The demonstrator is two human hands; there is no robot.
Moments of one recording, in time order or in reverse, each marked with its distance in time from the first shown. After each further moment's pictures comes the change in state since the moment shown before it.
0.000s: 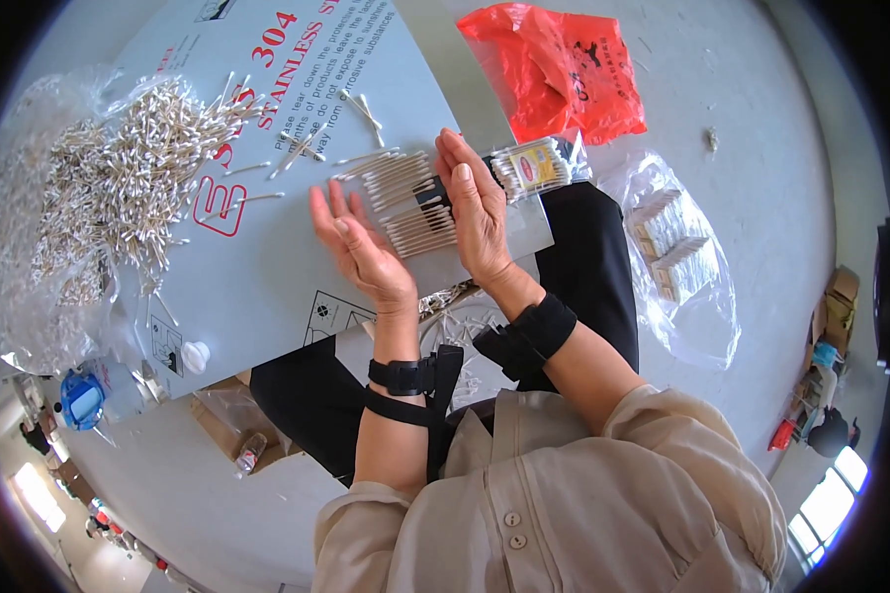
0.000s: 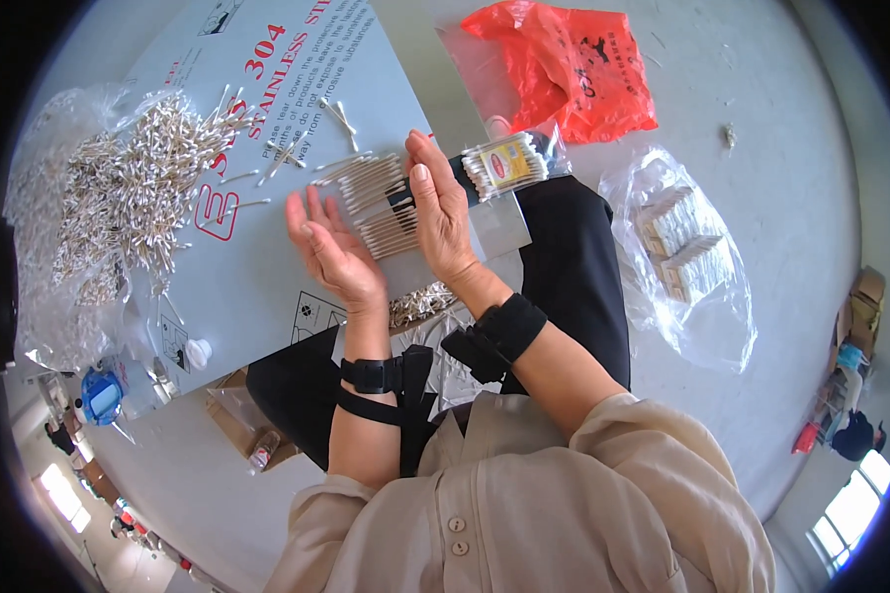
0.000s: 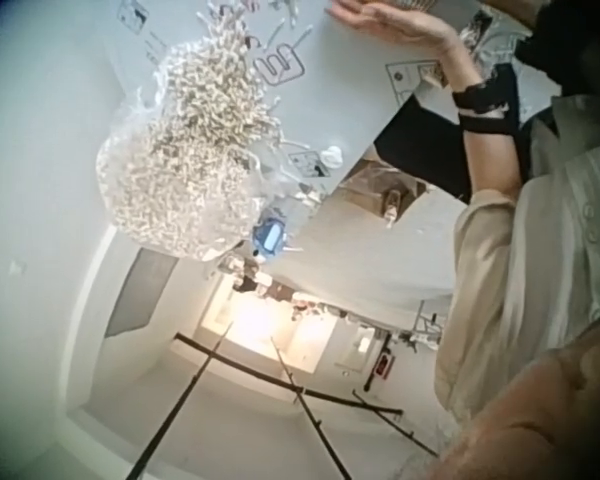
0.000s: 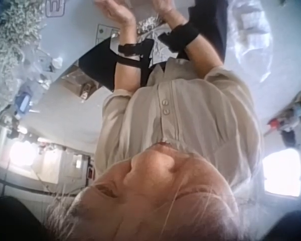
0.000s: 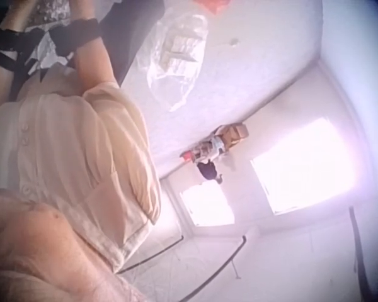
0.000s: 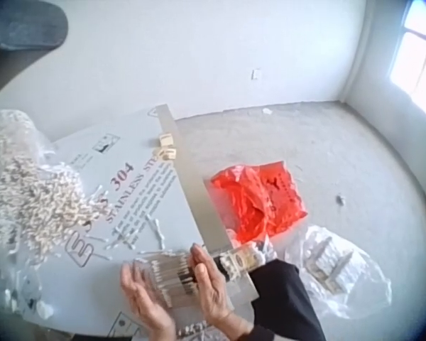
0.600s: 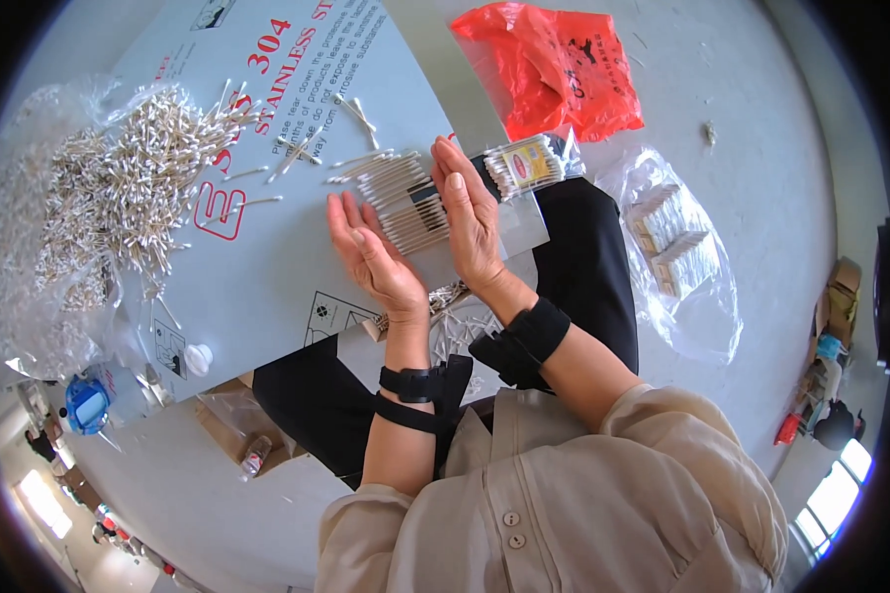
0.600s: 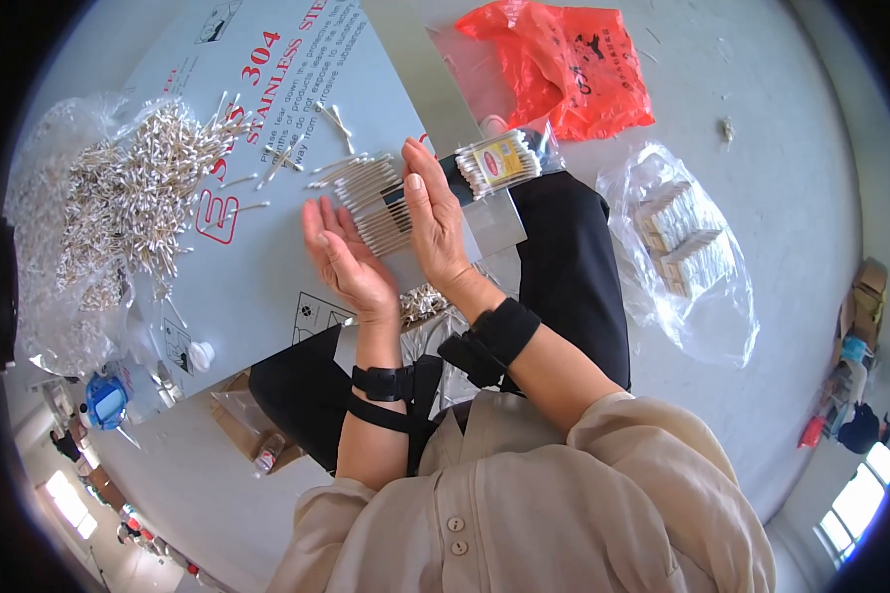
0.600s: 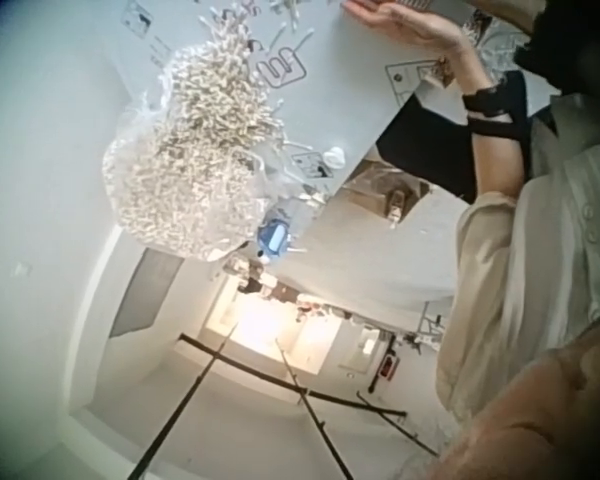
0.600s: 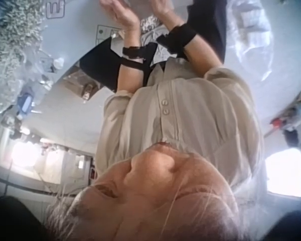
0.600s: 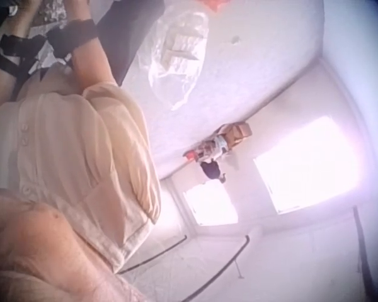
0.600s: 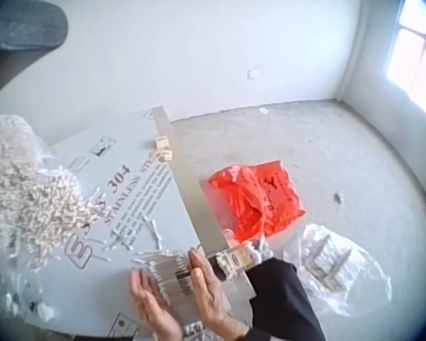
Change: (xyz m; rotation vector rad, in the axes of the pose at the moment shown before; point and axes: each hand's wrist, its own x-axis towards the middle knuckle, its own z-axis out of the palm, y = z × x) left_hand -0.018 0.001 0.001 -0.001 -0.014 -0.030; right_hand -0.009 0.003 -0.001 -0.044 0.044 -0.017
